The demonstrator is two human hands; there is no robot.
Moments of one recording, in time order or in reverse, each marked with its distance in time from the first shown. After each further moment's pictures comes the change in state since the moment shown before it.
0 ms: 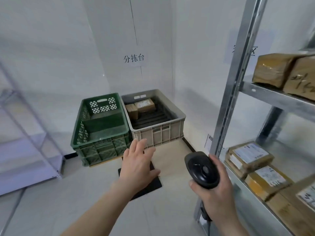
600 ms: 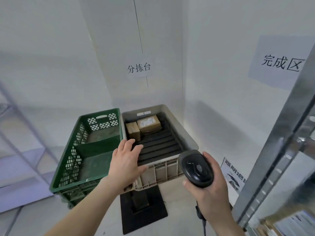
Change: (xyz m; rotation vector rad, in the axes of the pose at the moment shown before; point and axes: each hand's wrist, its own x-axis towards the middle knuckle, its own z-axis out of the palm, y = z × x) left_hand 0.237 -0.085 0.010 0.039 0.012 -0.153; right_hand 0.241 -0.004 0.081 0.062 -0.125 -0.054
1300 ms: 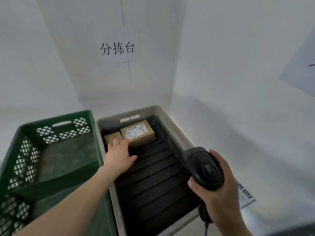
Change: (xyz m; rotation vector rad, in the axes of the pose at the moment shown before) left_hand 0.309 -0.130 0.140 -0.237 -0.253 -0.106; right_hand 0.217 0.050 0.142 -0.201 0.209 -0.001
